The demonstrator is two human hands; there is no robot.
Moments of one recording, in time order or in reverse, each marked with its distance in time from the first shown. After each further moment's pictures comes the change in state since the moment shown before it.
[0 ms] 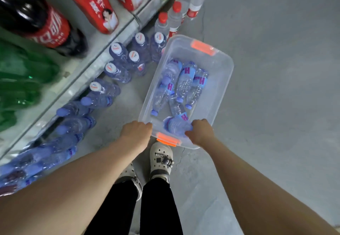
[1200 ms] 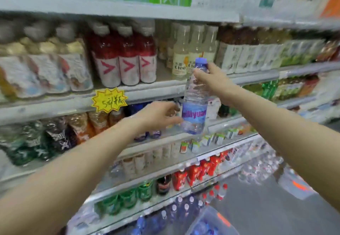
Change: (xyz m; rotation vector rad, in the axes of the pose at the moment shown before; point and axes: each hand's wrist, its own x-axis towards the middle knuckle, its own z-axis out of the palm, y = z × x) left_hand -0.665 -0.075 -0.447 -0.452 1.123 -0.076; right_hand -0.704 -0.321 -0.446 0.453 0.565 -1.280
